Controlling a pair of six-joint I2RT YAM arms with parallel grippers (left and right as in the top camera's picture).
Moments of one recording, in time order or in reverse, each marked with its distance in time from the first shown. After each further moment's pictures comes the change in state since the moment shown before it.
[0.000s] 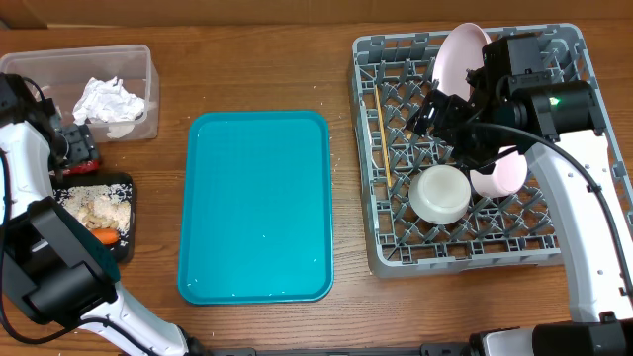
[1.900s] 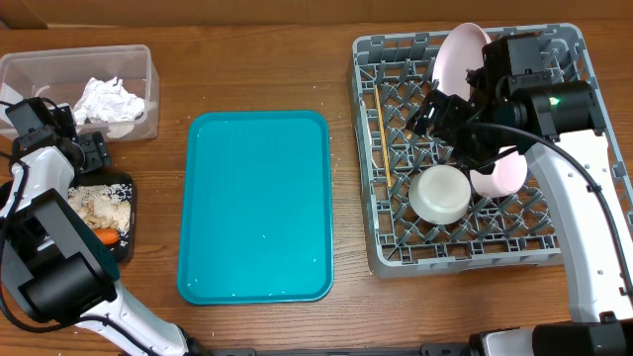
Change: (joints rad) left arm 0.000 0.010 -0.259 0.466 0.032 0.077; right arm 0.000 0.000 0.000 0.000 0.000 0.000
